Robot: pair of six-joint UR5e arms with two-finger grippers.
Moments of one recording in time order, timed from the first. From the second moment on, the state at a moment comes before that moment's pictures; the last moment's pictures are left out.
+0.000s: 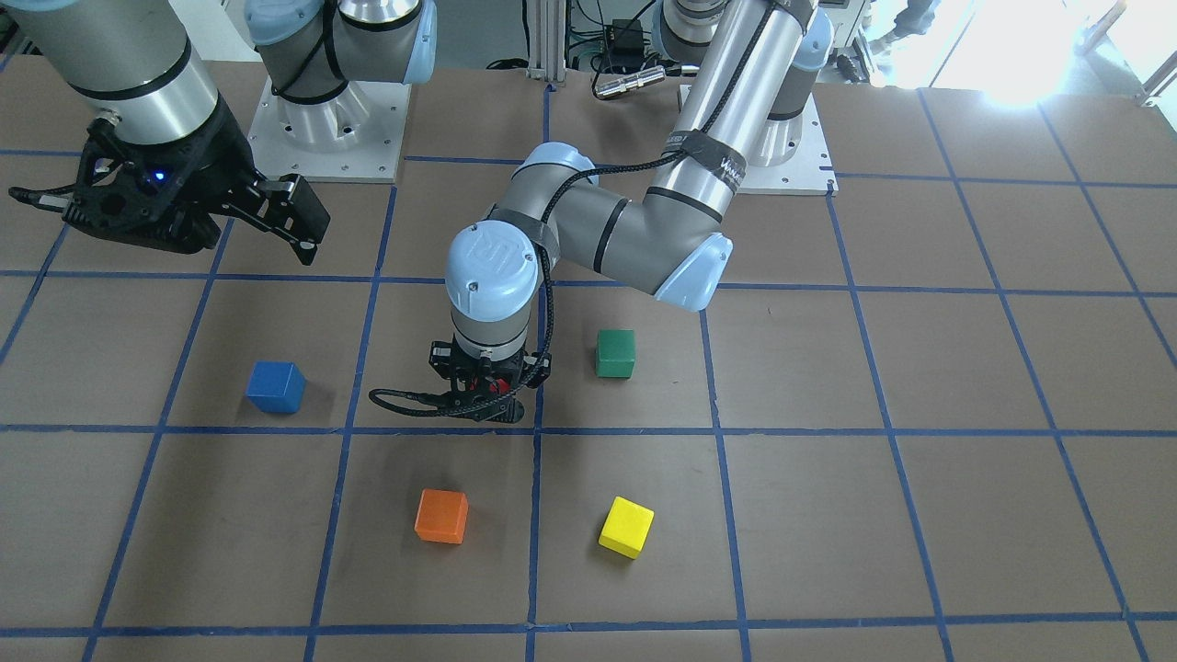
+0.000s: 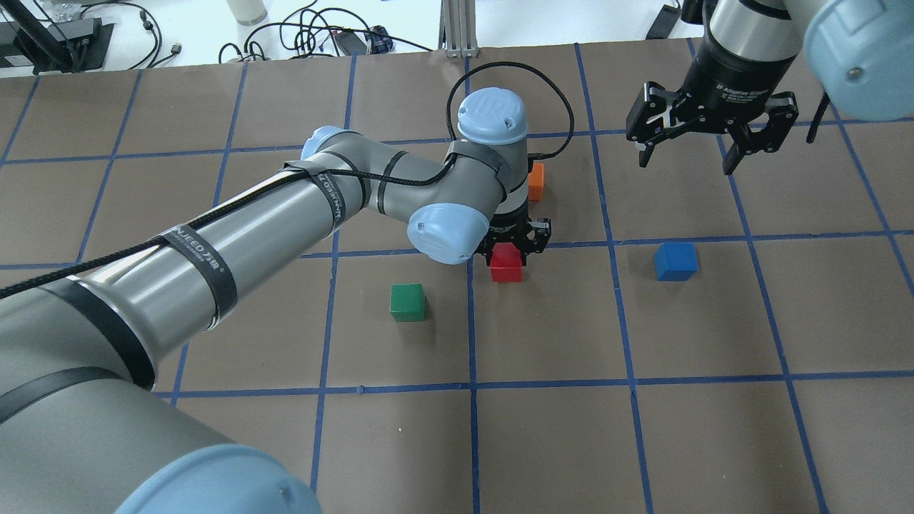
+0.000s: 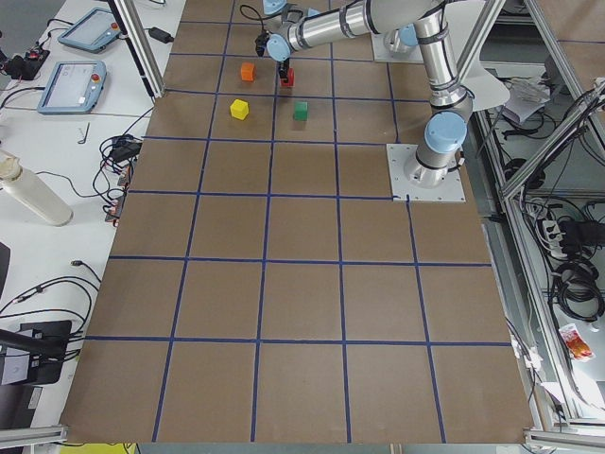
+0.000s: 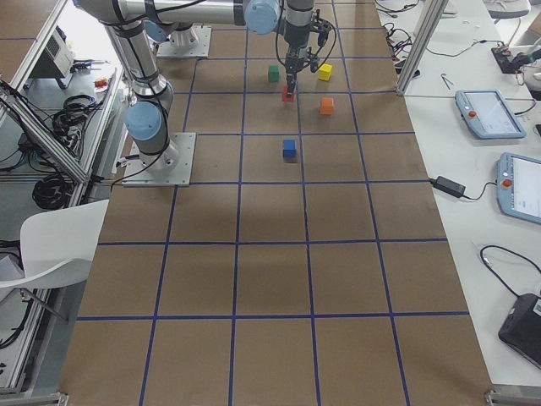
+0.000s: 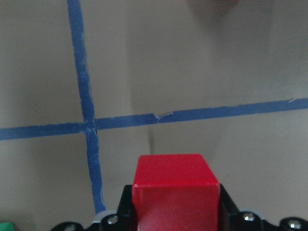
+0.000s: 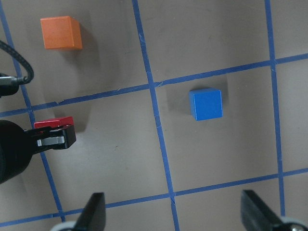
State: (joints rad) left arm -2.04 -2.15 -1.55 -1.08 1.47 -0.39; right arm 1.54 -1.54 1.56 -1.54 -1.57 0.15
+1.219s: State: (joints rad) left arm -1.67 -1.90 -1.55 -1.21 1.53 -0.15; right arm 1.70 -1.44 1.67 -1.67 -1.49 0.48
